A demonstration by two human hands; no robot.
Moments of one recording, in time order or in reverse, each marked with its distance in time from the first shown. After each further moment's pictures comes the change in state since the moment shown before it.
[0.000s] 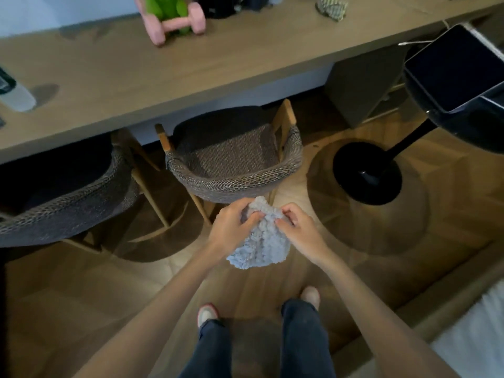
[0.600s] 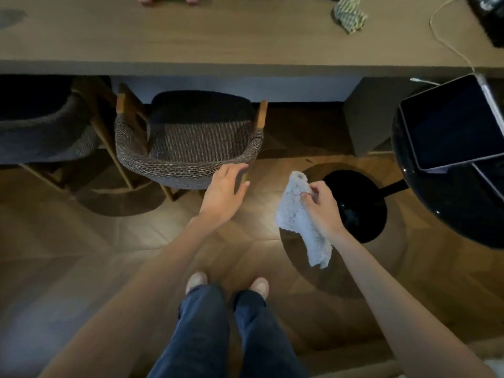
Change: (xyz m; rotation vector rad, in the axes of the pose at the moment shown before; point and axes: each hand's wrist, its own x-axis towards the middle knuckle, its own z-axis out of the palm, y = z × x) left_hand 0.143 0.121 0.175 0.150 0.294 -0.231; right_hand 0.112 0.080 -0.291 -0.291 -0.023 -0.088
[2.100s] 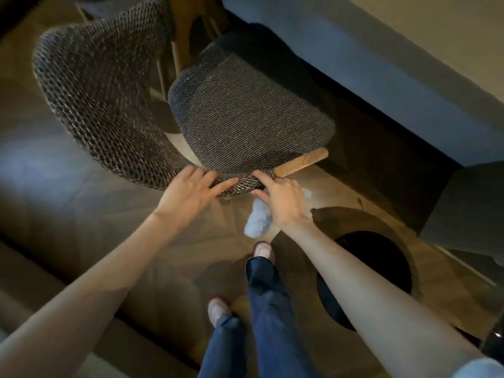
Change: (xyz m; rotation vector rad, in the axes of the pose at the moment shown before) left_hand 0.063 -0.100 0.134 1.037 -0.278 -0.237; right_hand 0.241 0.066 0.133 -0.799 -0.634 -0.820
